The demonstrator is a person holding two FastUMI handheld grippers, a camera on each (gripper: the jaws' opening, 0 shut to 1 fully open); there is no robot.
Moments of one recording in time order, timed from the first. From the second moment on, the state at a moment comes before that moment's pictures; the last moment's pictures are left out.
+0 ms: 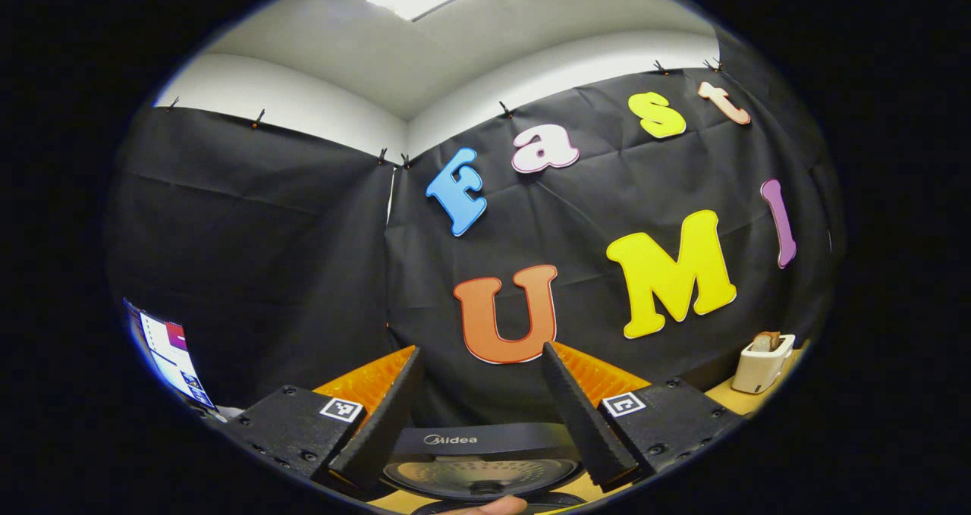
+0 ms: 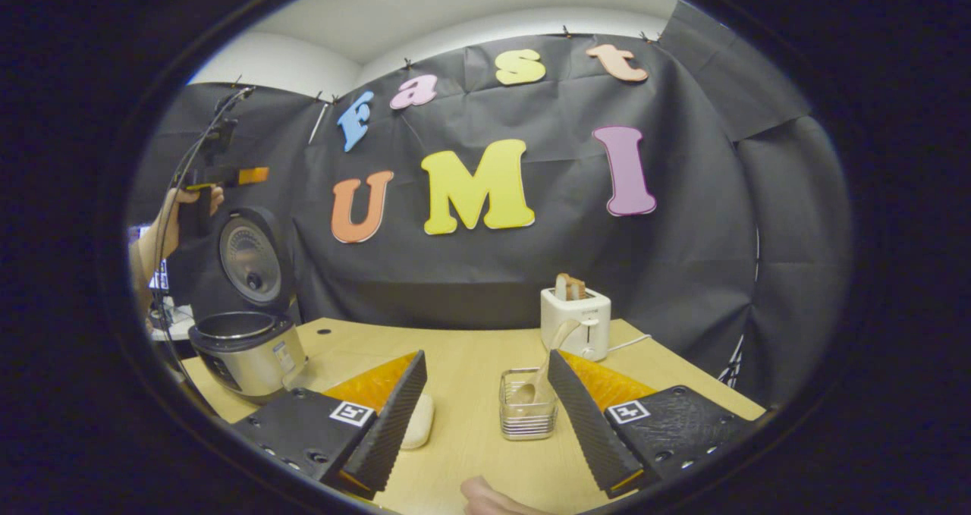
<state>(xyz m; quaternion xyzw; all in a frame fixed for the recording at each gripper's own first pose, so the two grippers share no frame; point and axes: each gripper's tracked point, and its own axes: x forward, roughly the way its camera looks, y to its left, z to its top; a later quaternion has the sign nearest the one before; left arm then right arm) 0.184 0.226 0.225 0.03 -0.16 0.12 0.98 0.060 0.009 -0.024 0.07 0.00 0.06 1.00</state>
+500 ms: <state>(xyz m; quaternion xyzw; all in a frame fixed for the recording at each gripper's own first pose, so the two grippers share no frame) 0.241 0.248 0.176 0.00 -0.08 0.11 0.99 0.039 0.028 -0.003 0.06 -0.03 0.08 0.99</state>
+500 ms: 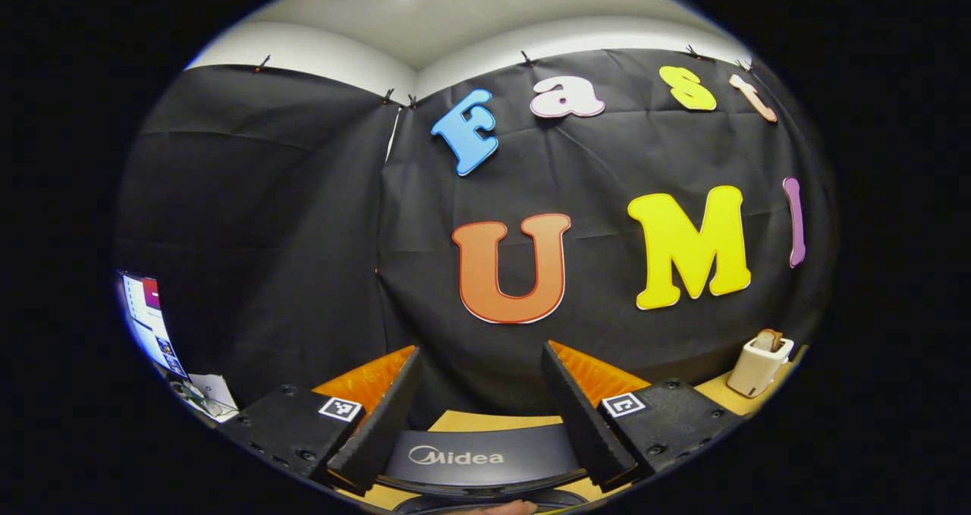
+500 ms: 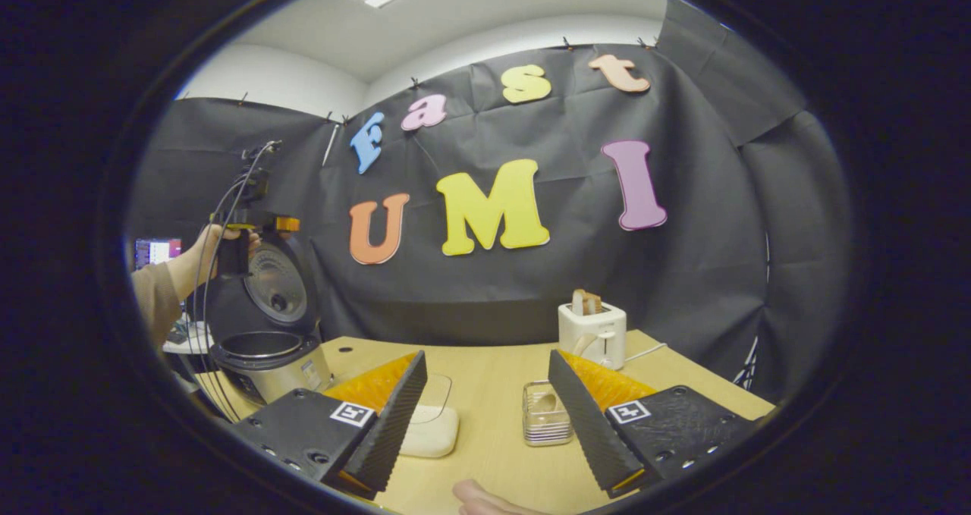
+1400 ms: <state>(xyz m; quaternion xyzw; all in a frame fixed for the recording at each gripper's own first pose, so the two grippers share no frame) 0.130 0.196 0.108 0.01 -0.07 0.06 1.00 0.024 0.034 0.004 0.08 -0.04 0.08 0.99</state>
